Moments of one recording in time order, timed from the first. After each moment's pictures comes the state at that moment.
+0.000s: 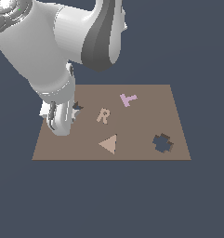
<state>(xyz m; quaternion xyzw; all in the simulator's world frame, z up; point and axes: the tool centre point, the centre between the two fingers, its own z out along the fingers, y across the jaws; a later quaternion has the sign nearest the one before) -0.007 -0.141 0.037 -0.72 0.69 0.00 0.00</state>
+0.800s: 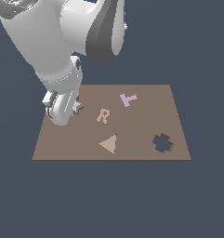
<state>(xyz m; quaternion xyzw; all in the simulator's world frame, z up) -0.037 -0.135 0.039 -0.66 0.75 0.00 0.00</state>
